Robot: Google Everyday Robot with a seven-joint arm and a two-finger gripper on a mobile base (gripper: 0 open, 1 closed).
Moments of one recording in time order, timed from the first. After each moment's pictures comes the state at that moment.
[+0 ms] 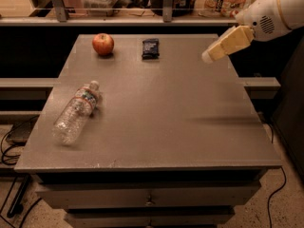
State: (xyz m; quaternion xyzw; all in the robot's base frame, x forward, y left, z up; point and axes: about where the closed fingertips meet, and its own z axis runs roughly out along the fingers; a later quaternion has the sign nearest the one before) arm 0.614 -0.167 0.988 -0.44 0.79 0.13 0.41
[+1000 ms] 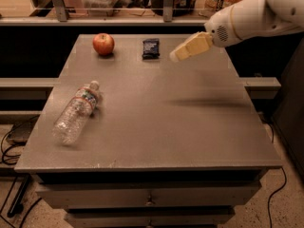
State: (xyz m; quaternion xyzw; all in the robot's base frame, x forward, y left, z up) arm 0.669 -0.103 0.951 -0.41 0.78 0.17 0.43
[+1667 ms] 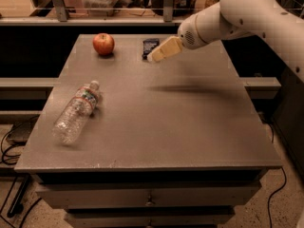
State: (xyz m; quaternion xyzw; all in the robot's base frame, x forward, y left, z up) arm 0.720 -0.046 0.917 -0.42 0.79 0.16 0.43
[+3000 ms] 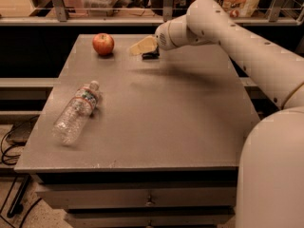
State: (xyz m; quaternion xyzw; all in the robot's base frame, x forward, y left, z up) arm 0.797 0.019 0.880 -0.34 0.80 0.21 0.45
